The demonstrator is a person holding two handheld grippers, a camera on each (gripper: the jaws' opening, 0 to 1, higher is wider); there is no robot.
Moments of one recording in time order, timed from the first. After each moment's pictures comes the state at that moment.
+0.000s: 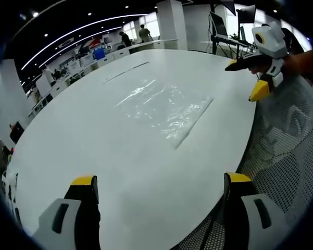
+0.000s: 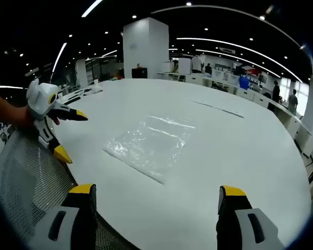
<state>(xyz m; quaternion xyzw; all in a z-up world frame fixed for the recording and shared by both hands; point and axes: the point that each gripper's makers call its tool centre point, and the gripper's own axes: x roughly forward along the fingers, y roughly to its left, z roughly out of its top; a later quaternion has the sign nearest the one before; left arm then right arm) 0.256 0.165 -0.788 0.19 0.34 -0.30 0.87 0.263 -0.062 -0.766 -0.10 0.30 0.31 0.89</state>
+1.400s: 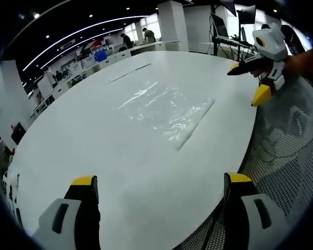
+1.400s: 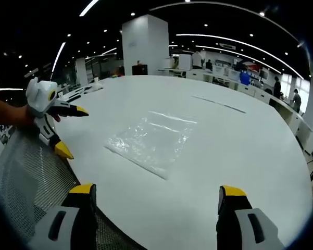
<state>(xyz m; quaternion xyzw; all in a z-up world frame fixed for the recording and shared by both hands) 0.259 0.168 -0.786 0.19 0.33 -0.29 0.88 0.258 -0.061 -0.773 -0.10 0.32 0.32 0.89</state>
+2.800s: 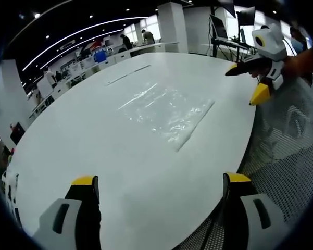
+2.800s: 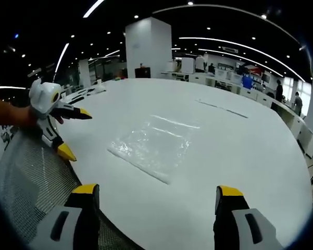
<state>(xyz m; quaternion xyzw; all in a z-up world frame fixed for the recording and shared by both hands) 0.259 0.166 -0.784 0.18 0.33 -0.30 0.88 0.258 -0.055 -0.767 -0.10 0.31 0.33 0.89</state>
